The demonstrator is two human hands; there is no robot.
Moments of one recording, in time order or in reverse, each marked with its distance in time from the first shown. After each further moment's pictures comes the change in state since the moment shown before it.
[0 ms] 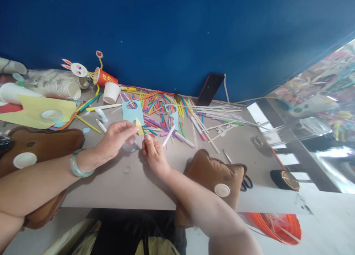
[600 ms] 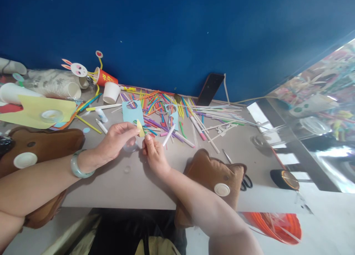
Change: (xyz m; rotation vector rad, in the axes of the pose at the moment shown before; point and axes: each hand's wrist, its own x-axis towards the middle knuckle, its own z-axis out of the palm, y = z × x) left_hand -0.002 -0.005 -0.001 0.008 -0.044 0.008; right_hand 0.000 -0.001 0.002 0.035 0.011 -0.004
